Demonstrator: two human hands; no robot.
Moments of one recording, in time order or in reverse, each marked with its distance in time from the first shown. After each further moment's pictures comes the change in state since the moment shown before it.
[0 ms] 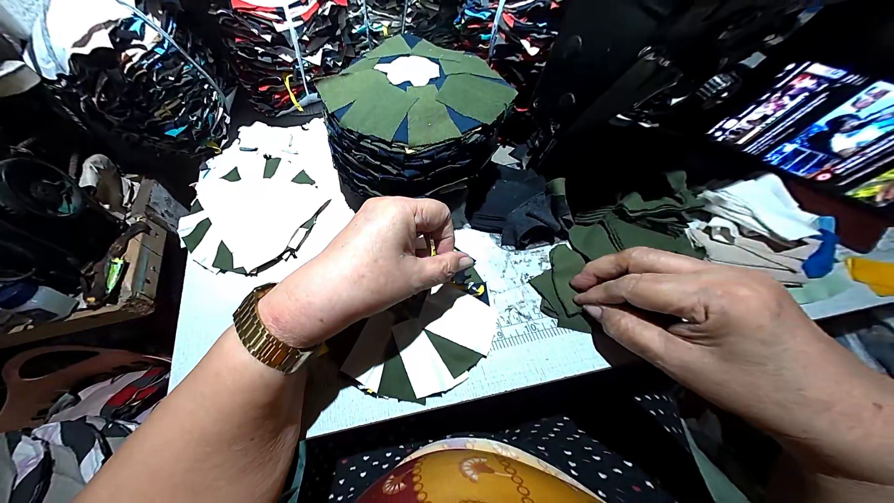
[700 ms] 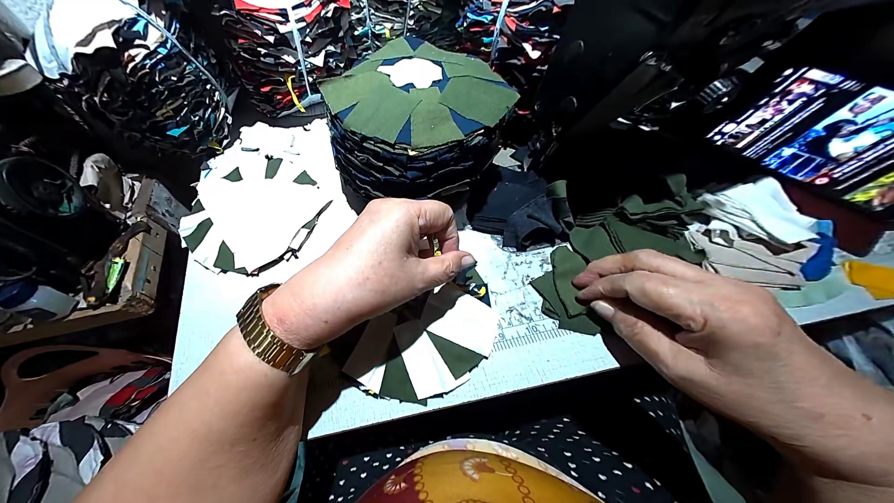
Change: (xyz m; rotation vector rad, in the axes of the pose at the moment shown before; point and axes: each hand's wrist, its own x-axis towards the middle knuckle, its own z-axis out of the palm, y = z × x) left_hand 0.000 -0.001 0.001 0.011 0.006 0.024; right_hand -0.005 0.009 0.004 0.019 0.002 -0.084
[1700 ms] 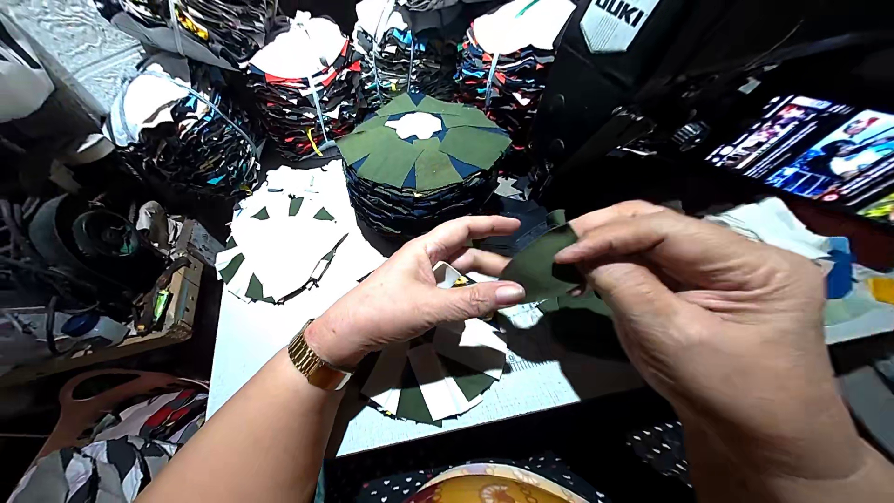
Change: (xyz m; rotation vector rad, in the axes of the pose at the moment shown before) left_hand 0.001 0.015 0.007 -0.720 -0.085 -0.049; right_hand 0.064 -0.057 0.013 0.627 0.461 0.072
